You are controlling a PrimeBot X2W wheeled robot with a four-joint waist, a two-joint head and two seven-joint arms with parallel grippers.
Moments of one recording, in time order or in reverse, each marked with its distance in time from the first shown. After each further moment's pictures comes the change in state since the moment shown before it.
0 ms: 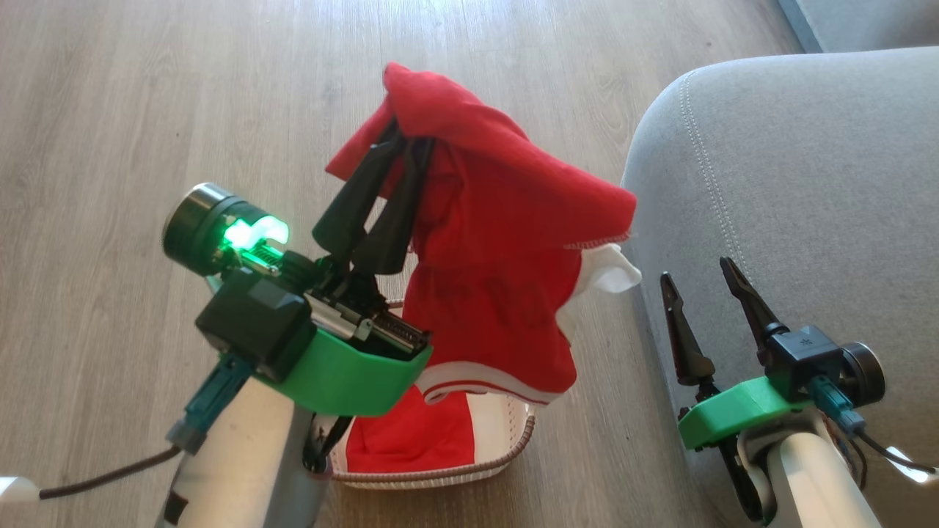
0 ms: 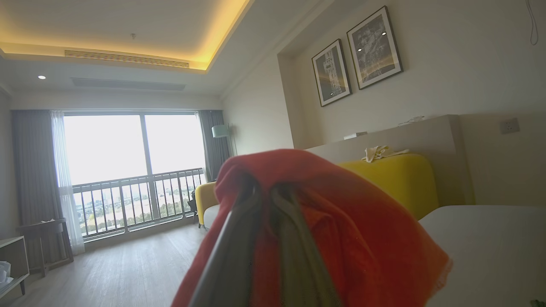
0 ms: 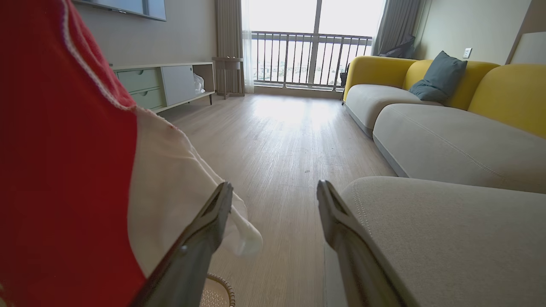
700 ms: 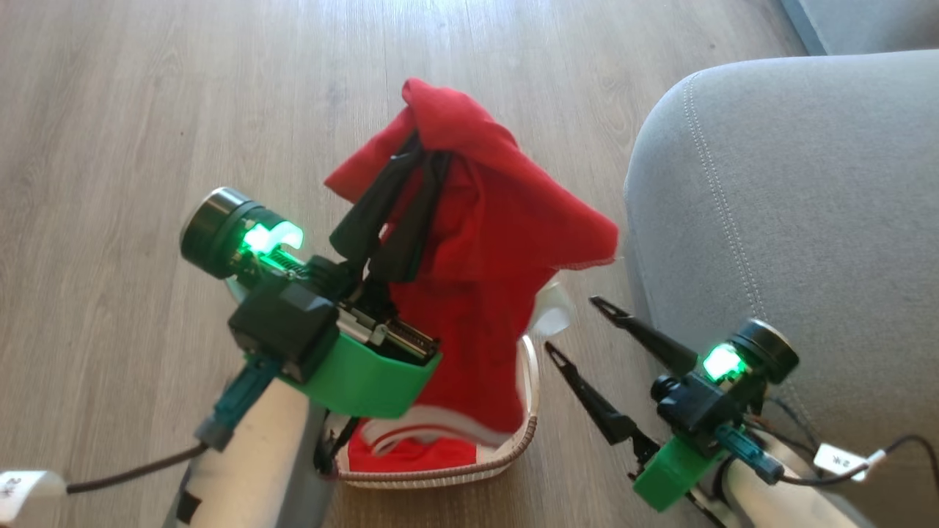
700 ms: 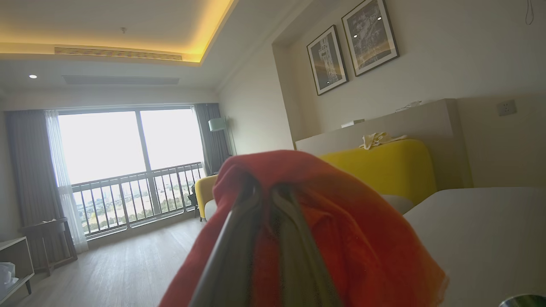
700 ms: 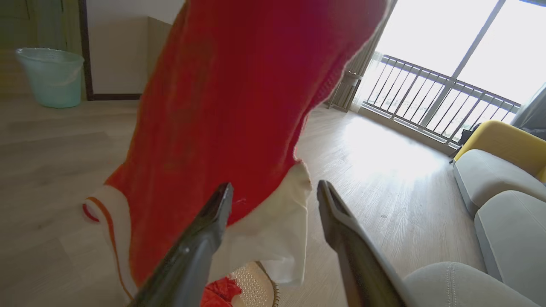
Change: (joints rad) left arm 0.000 0.000 -0.017 0.029 0.030 -0.013 0.000; right arm -0.052 -0.236 0.434 -0.101 0.009 0.000 0.001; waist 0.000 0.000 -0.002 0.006
